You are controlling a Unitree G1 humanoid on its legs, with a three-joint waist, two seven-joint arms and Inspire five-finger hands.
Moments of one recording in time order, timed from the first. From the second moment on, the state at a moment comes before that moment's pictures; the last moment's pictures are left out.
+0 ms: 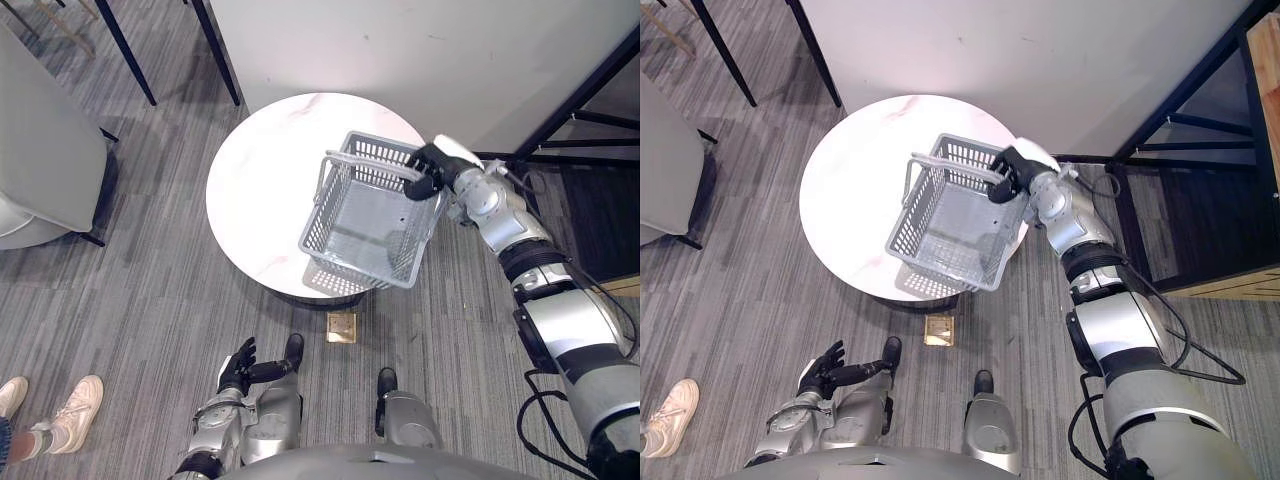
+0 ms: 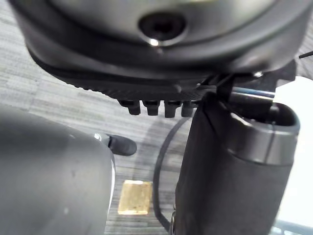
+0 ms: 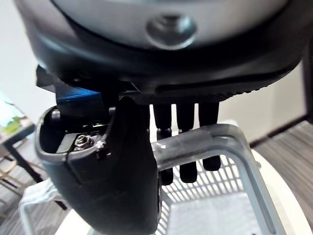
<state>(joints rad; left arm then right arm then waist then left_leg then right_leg) 0.03 0.09 0.01 0.94 -0.15 -0.13 0.02 -0.96 -0.52 0.32 0.86 -0.47 -0.03 0.13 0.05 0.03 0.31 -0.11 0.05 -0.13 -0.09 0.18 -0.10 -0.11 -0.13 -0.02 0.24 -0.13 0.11</state>
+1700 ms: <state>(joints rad) 0.14 0.08 0.09 1.06 -0.02 -0.08 0.01 0.39 -0.18 -0.40 0.14 -0.31 0.00 0.01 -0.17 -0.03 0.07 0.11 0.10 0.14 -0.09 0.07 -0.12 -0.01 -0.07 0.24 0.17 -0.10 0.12</state>
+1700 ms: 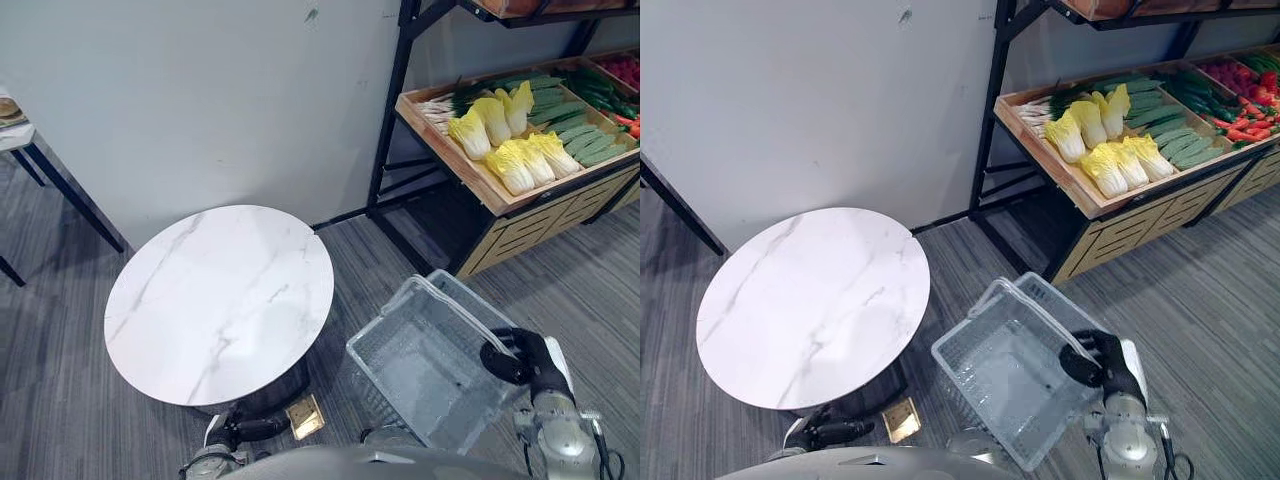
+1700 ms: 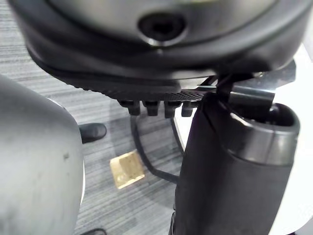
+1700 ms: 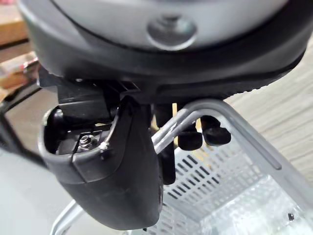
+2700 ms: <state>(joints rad) 0.17 0.04 0.14 0.97 -0.03 -0.08 0.05 0.60 0.10 -0.54 -0.09 -0.18 0.05 -0.11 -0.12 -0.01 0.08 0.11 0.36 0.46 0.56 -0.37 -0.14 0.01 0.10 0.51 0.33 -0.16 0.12</state>
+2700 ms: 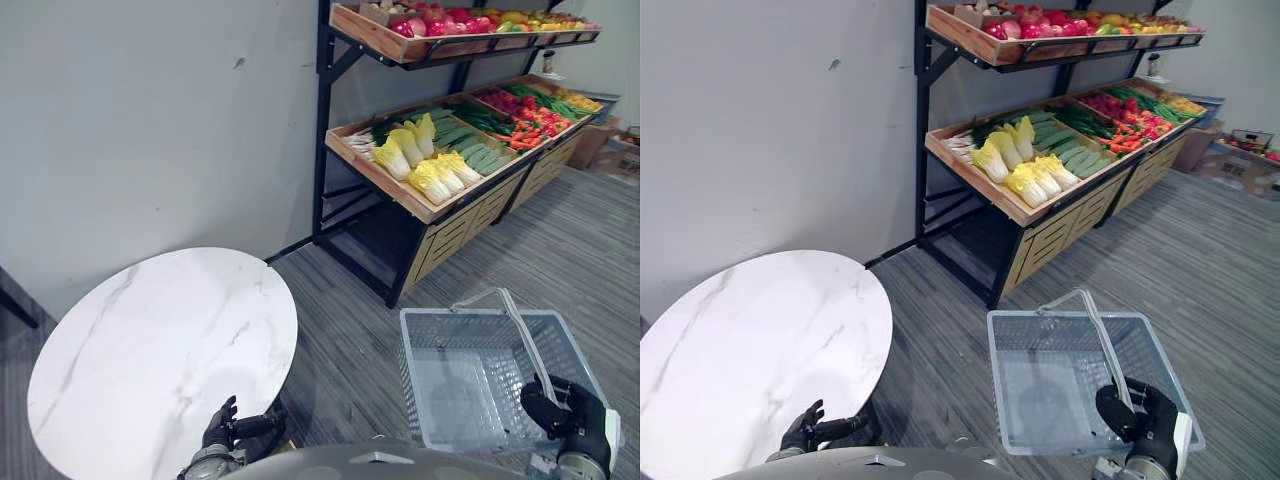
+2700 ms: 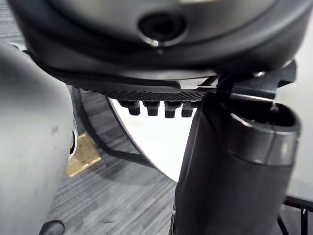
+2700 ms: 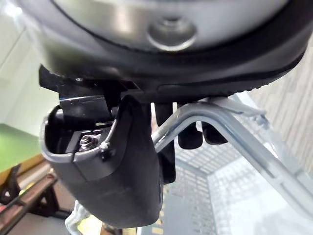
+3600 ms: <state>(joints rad) 0.05 0.05 0.21 1.05 -0.09 -0.06 0.13 0.28 -0.12 -0.34 0.15 -0.19 0.05 -0.08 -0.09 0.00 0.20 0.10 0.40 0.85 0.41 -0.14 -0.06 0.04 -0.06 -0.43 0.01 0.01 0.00</state>
